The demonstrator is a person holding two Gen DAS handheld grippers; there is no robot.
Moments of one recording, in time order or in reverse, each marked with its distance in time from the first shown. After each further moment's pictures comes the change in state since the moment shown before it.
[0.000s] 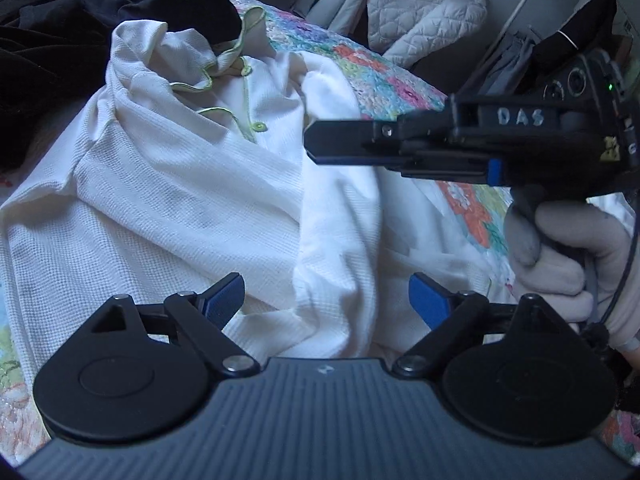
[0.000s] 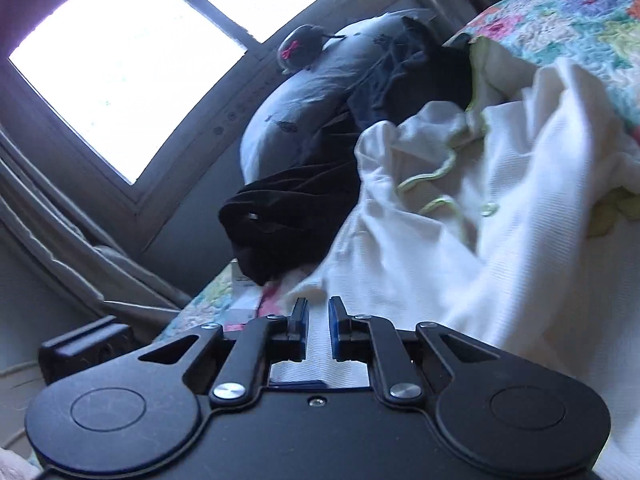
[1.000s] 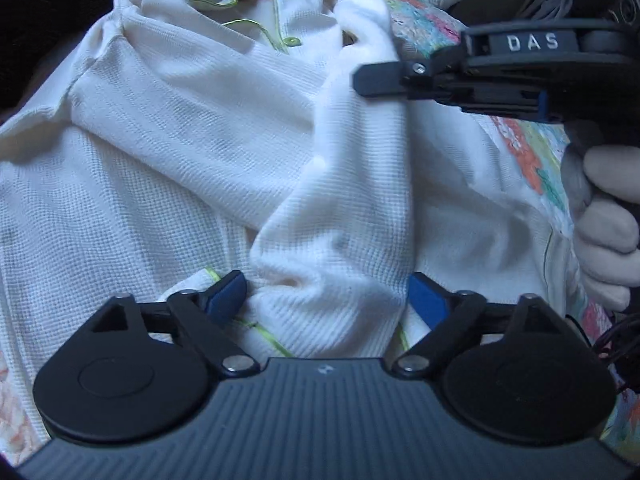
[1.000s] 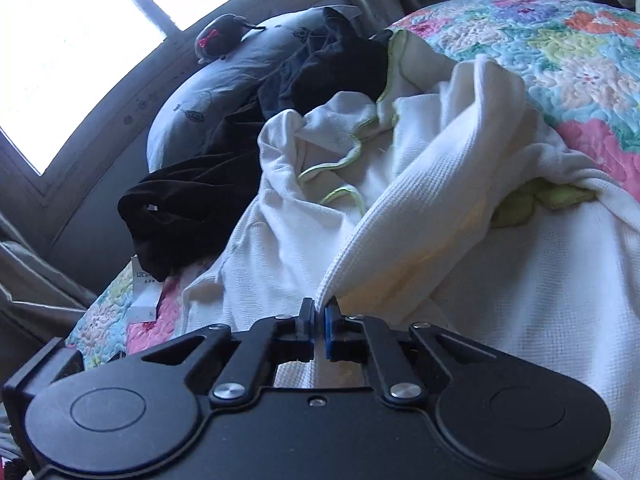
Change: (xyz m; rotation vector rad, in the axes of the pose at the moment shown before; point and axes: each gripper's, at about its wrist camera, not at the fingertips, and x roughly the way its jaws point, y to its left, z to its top) left arm 0.046 0.000 -0.019 0.016 0.178 0.060; right arm 0.007 -0.019 -0.016 -0.014 0.006 -0.327
